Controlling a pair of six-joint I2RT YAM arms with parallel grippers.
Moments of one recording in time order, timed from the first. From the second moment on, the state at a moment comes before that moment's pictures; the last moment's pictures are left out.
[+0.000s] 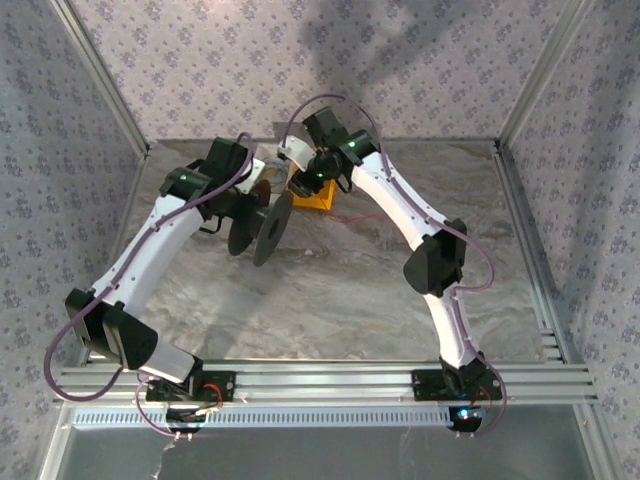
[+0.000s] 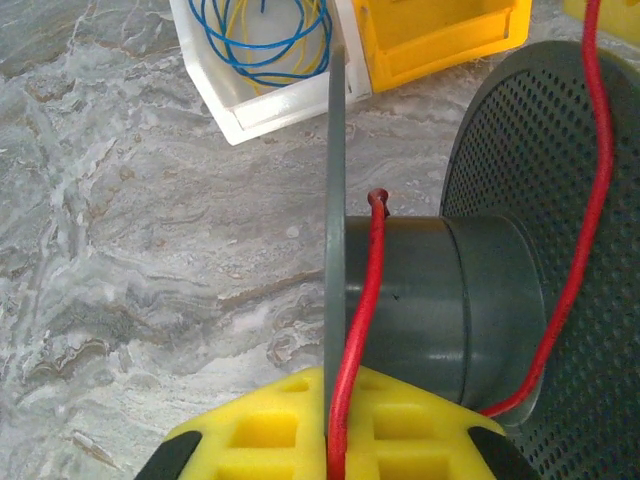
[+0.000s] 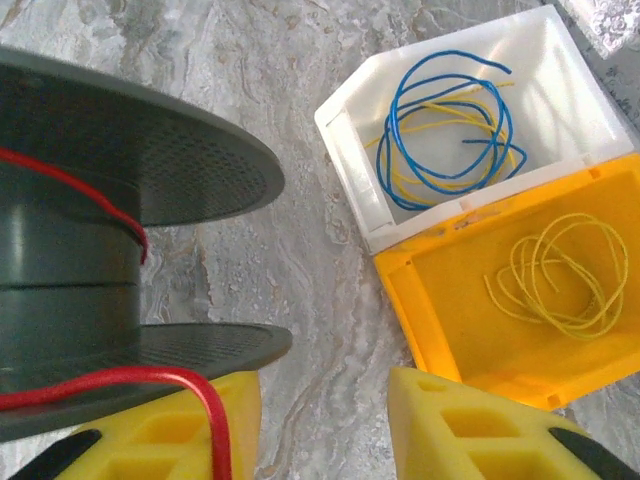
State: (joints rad) left arm -0.45 1.47 1.57 -1.09 -0.13 0.04; right arm 0.62 2.18 2.32 -1.04 -0.23 -0.40
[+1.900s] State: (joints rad) left arm -0.31 1.41 1.77 -1.29 0.02 0.08; right arm 0.20 1.50 1.28 -0.62 -0.65 -0.32
